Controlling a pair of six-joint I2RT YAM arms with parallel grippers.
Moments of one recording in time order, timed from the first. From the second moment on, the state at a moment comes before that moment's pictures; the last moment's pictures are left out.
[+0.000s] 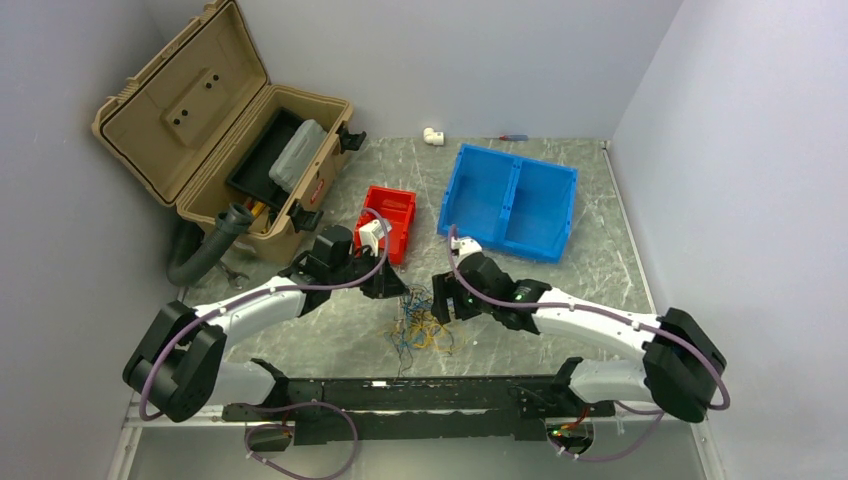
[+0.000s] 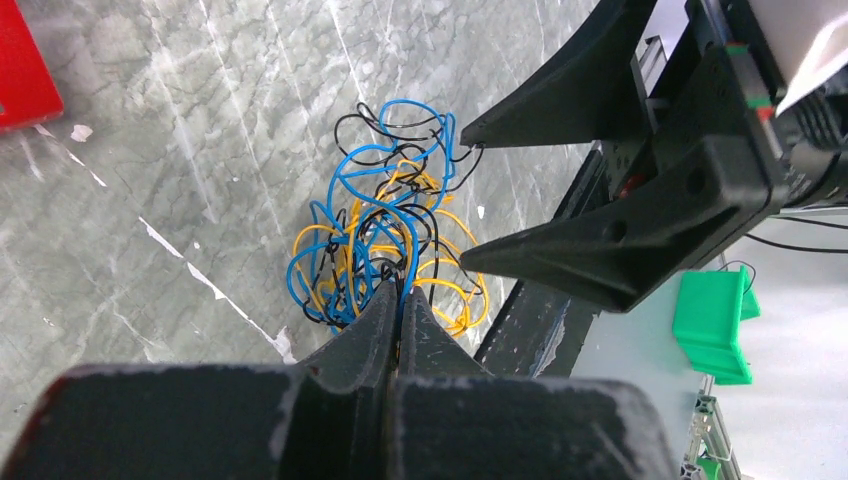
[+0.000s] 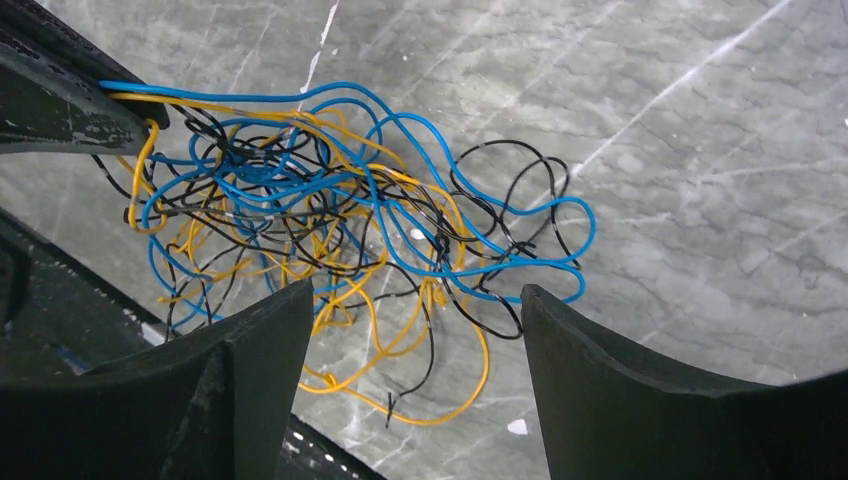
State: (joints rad) left arm -0.57 1.29 0.59 0.15 0.62 -0.51; right arm 0.86 1.18 0.62 -0.23 0.03 0.51
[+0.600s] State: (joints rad) left arm -0.57 1.29 0.59 0.15 0.61 -0.51; right arm 1.05 1.61 0.78 -0.18 0.47 0.61
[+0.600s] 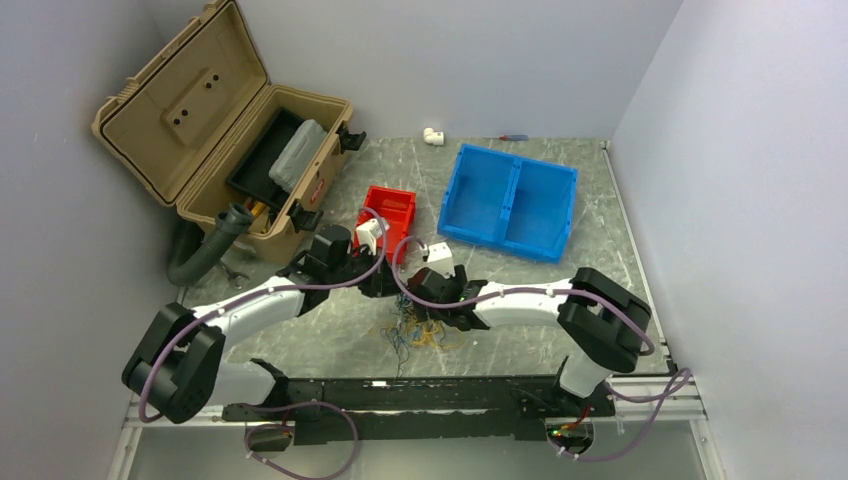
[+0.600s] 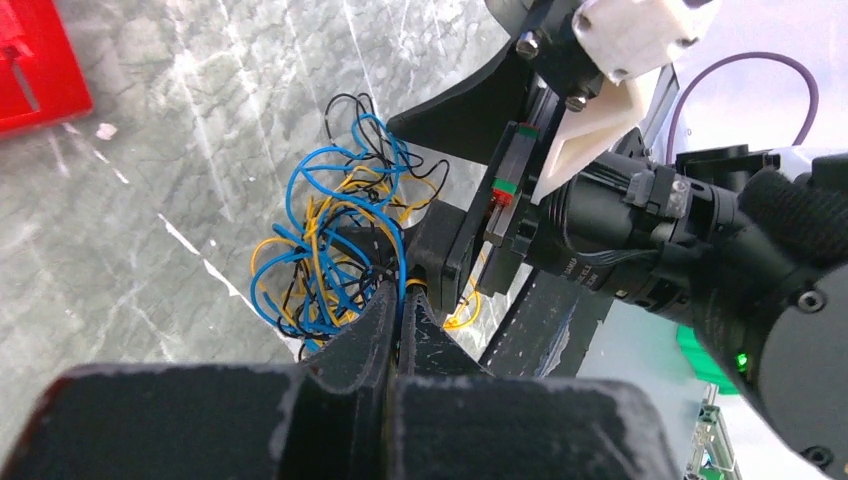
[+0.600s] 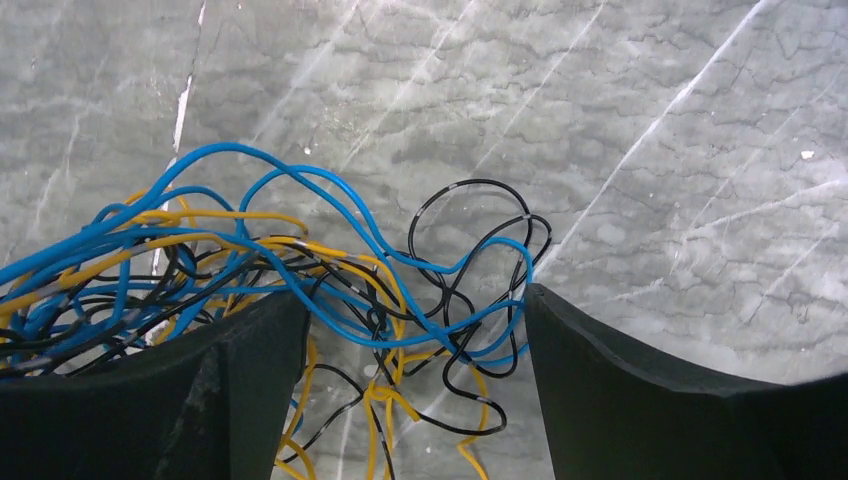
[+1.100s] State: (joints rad) left arm -0.32 0.94 0.54 -0.07 0.46 -0.47; right arm 0.99 1.37 0.62 -0.44 0.62 0.96
